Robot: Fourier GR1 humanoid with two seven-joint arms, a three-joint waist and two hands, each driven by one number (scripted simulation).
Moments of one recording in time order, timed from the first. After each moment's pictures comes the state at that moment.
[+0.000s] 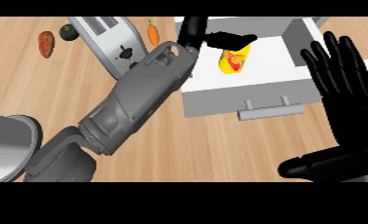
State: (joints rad) left arm -1.31 0.00 -0.59 -0.43 0.67 0.48 -0.37; right arm -0.15 -0.09 -0.07 -2.02 -0.24 0.20 0.14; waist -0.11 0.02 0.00
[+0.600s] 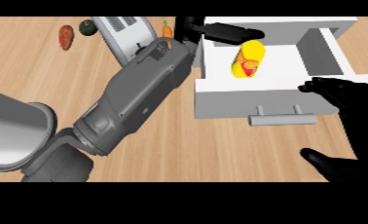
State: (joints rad) left arm -1.28 0.02 -0.47 -0.53 0.78 0.40 -0.46; right arm -0.07 -0.14 -0.12 -2.08 -0.34 0.27 0.16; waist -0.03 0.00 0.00
